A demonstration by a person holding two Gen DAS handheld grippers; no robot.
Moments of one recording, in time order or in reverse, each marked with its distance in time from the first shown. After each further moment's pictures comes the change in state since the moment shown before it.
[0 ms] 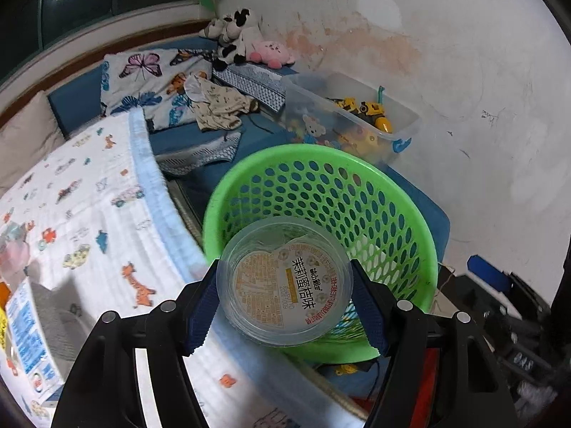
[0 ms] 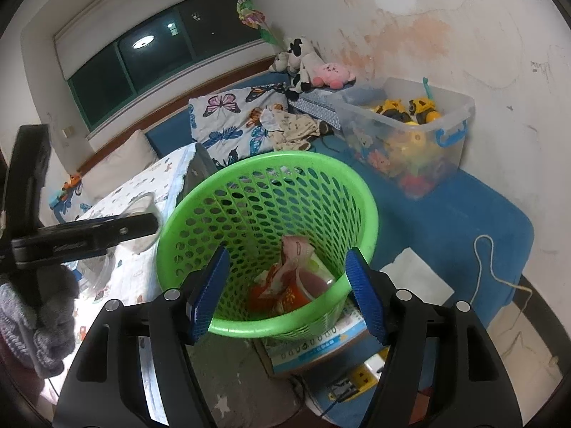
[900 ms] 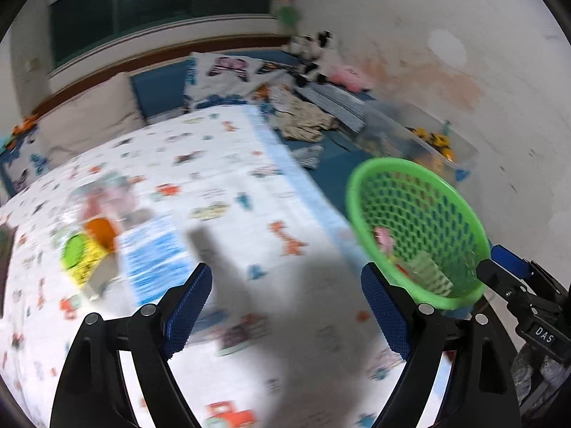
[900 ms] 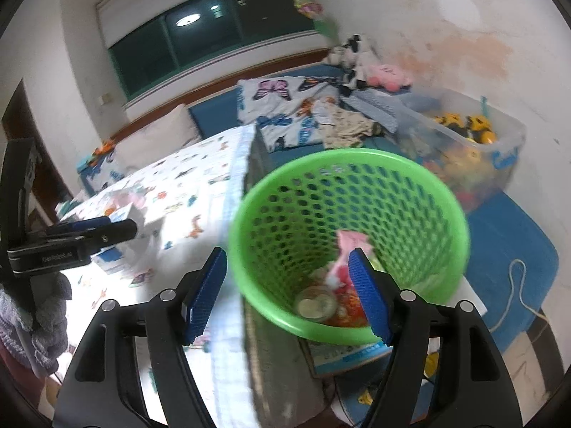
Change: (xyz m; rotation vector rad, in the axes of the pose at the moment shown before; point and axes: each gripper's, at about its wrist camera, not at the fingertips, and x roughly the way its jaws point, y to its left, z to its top) left arm -0.092 0.104 -0.064 -0.161 -0.108 0.242; right arm 0.018 0.092 0.002 -0.166 0.041 0.133
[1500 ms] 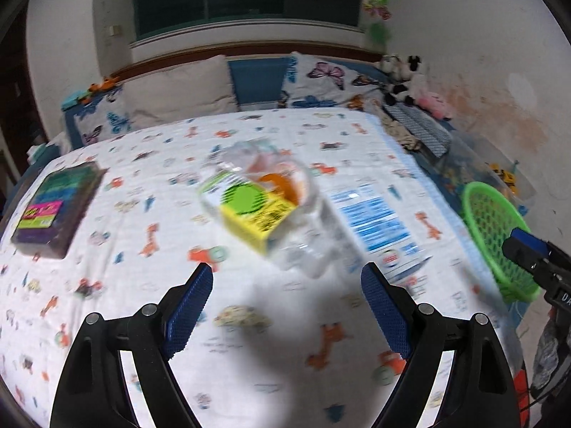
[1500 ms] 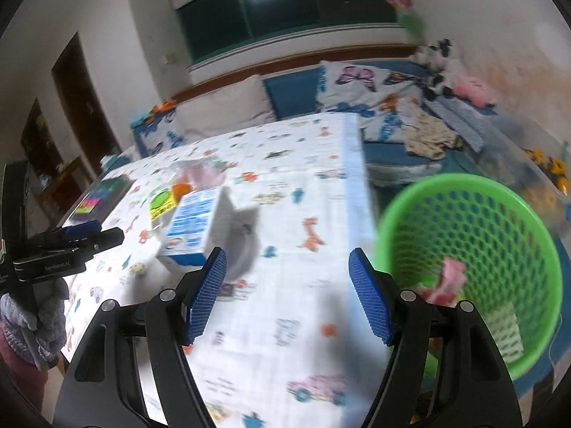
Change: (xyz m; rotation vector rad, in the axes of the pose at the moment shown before) left arm -0.054 0.132 -0.050 -0.183 -0.023 0.222; right arm 0.056 0.119 0.024 -0.195 0.089 0.216
